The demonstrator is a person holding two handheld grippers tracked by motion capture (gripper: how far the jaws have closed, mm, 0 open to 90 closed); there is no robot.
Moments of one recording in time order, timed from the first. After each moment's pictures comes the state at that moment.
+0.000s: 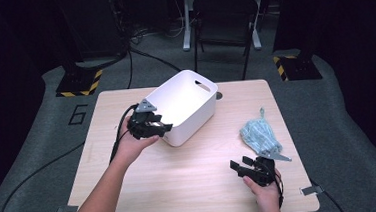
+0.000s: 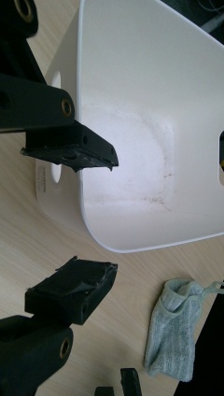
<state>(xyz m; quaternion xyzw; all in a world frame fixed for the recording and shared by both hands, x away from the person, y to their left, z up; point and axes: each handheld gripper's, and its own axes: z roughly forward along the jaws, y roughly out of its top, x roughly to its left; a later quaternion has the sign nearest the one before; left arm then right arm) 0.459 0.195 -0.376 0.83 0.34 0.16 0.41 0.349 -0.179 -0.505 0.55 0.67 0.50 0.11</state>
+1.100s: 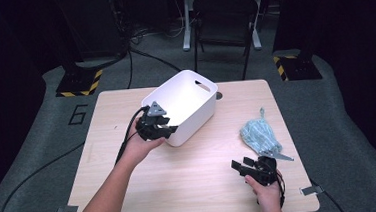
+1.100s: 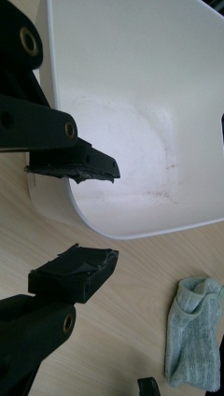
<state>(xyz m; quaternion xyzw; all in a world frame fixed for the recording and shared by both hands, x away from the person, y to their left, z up) 0.458 0.176 -0.386 0.85 0.29 0.17 0.39 0.351 -0.186 -0.509 0.56 0.65 0.50 0.09</state>
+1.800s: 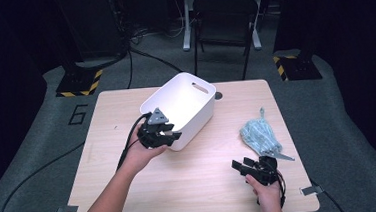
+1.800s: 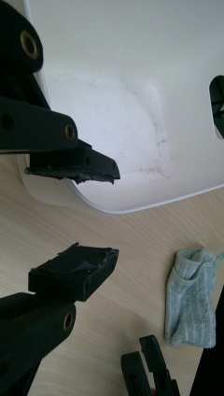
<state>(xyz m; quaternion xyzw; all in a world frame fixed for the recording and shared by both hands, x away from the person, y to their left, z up) 0.434 0.170 -0.388 0.85 0.28 0.15 0.41 0.352 -0.188 -0.512 0.57 0.64 0.50 0.08</state>
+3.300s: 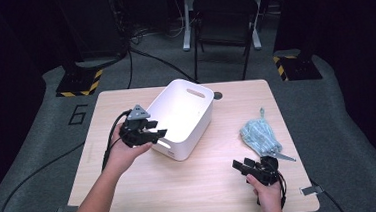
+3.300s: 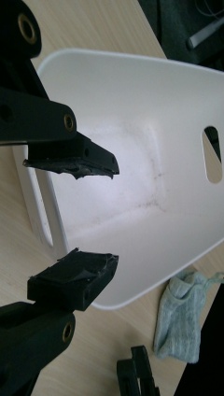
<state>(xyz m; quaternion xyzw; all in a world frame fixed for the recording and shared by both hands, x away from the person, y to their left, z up) 0.430 0.216 -0.365 0.83 0.34 0.17 0.41 0.352 -0.191 -0.513 0.58 0.63 0.51 0.06</state>
